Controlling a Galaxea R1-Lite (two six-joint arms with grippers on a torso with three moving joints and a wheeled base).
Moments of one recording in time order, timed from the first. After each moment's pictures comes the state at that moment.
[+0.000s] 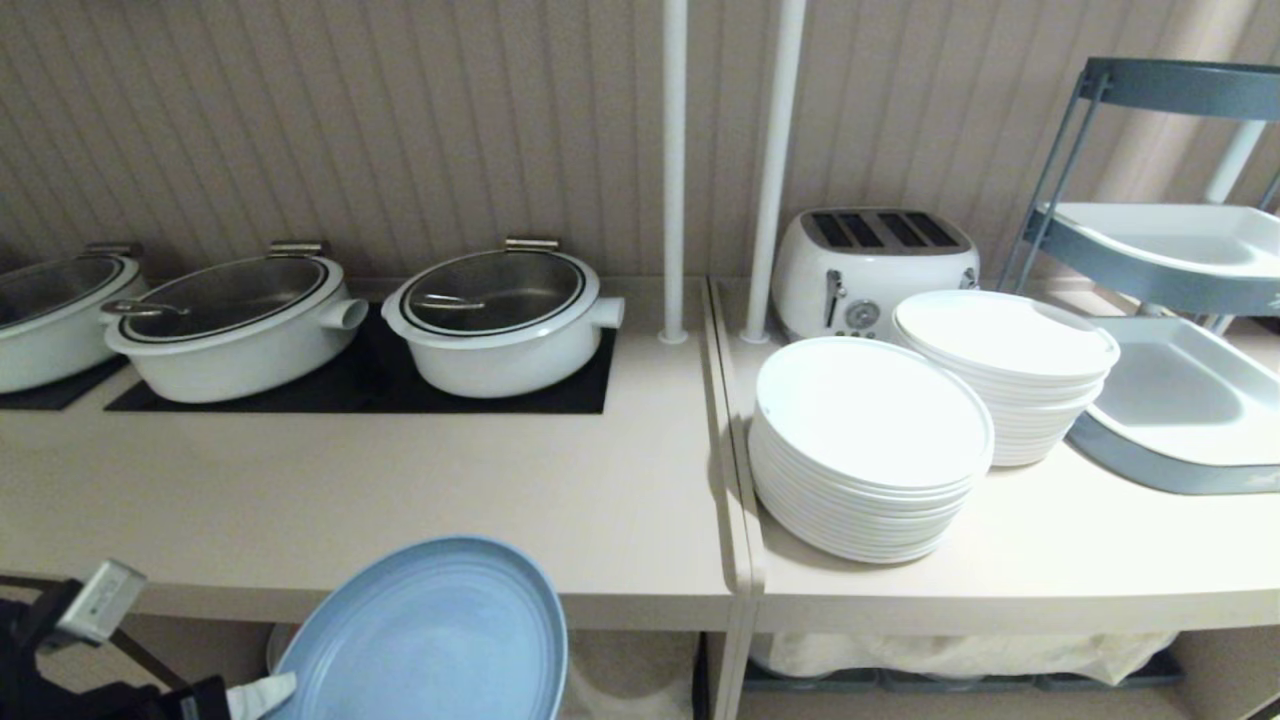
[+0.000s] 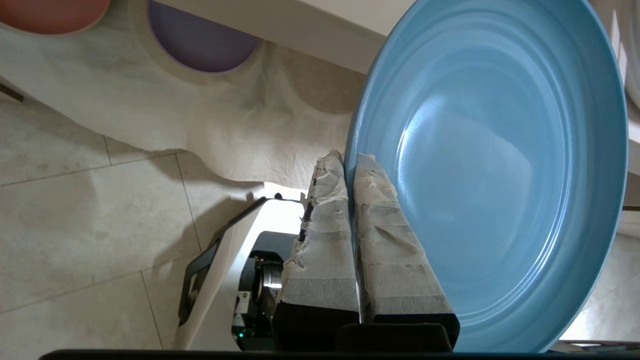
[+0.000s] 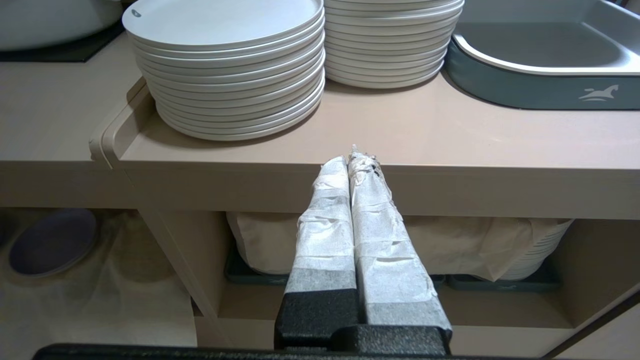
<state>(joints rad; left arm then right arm) -0.12 1.04 -0.19 -0.16 -0.13 -0.48 0.00 0.00 0.00 0.00 0.00 0.00</state>
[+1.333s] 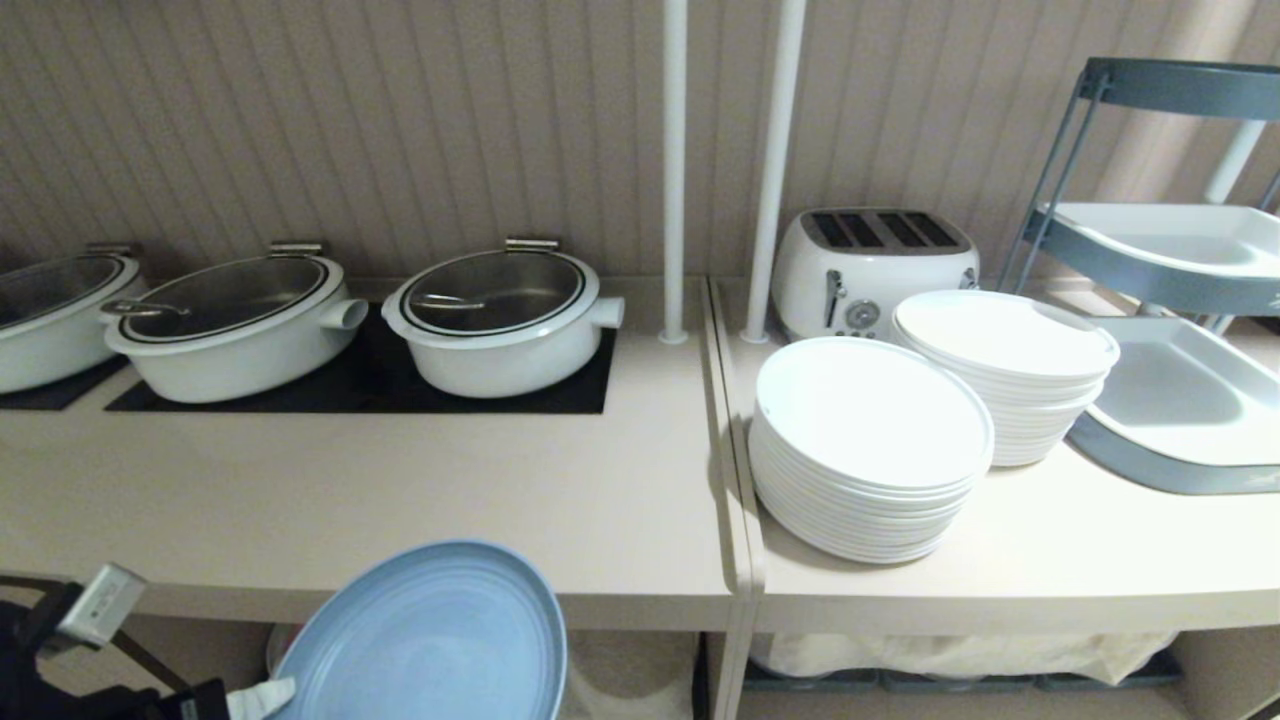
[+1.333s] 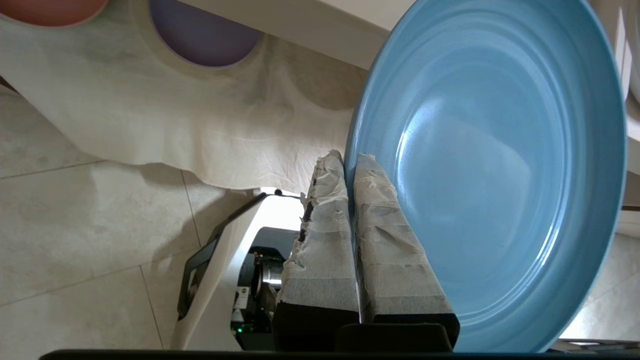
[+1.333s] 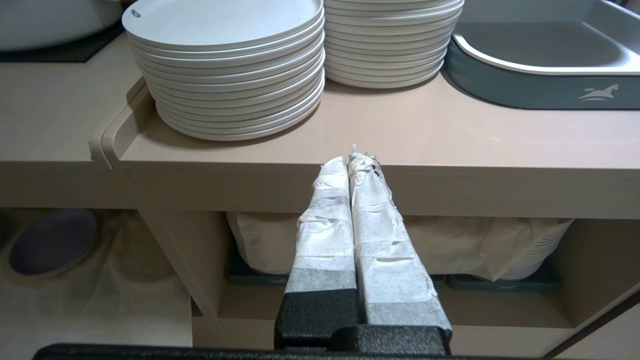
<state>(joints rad) -0.12 1.04 -0.19 -0.15 -0.13 -0.49 0.00 0.00 0.00 0.00 0.00 0.00</state>
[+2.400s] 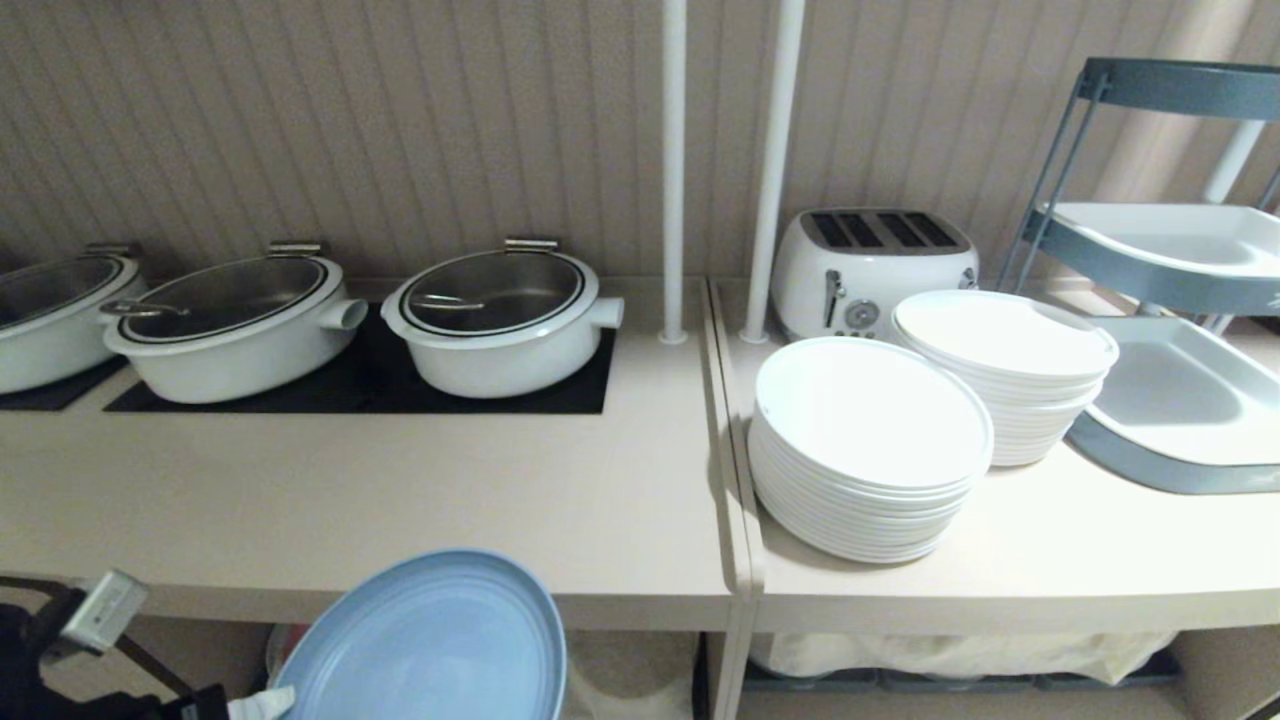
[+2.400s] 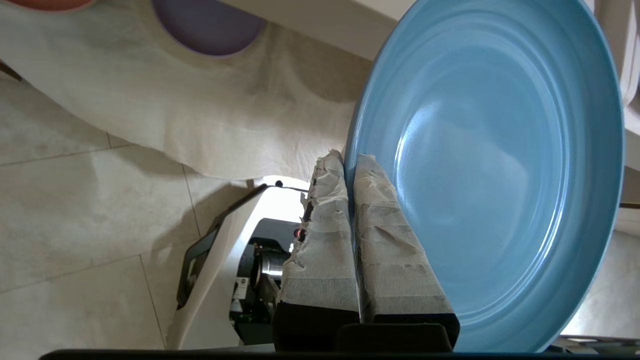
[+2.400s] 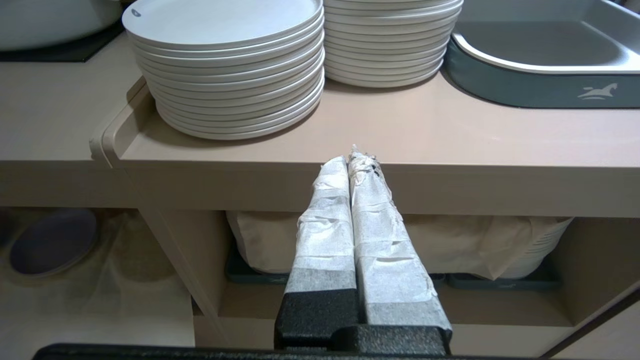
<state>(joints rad) -0.12 1.05 -0.19 -0.13 -0.13 -0.50 0.00 0.00 0.00 0.00 0.00 0.00</state>
